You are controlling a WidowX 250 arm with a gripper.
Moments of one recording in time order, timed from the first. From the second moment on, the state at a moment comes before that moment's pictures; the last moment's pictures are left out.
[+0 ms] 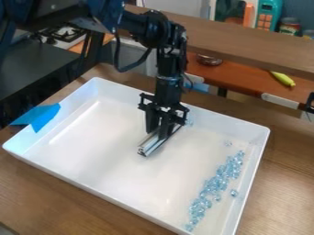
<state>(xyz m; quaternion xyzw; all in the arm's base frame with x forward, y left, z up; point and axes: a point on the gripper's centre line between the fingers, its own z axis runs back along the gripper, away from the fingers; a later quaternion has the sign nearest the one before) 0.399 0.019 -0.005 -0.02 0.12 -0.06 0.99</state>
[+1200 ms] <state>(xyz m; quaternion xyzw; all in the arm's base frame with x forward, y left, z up) 0.352 -0.016 0.003 0.03 0.07 0.05 1.00</state>
